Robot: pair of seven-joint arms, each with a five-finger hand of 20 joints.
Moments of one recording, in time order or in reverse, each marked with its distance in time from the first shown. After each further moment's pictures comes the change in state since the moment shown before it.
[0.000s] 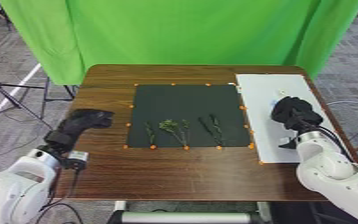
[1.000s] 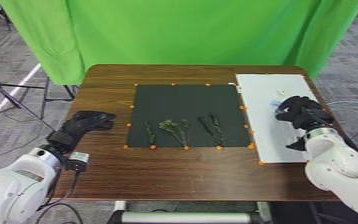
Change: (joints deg) left arm -1.1 -0.9 -0.4 -0.5 0.9 -5.3 -4.5; right arm -9.9 1.4 14.9 -4.6 2.2 -10.6 2.4
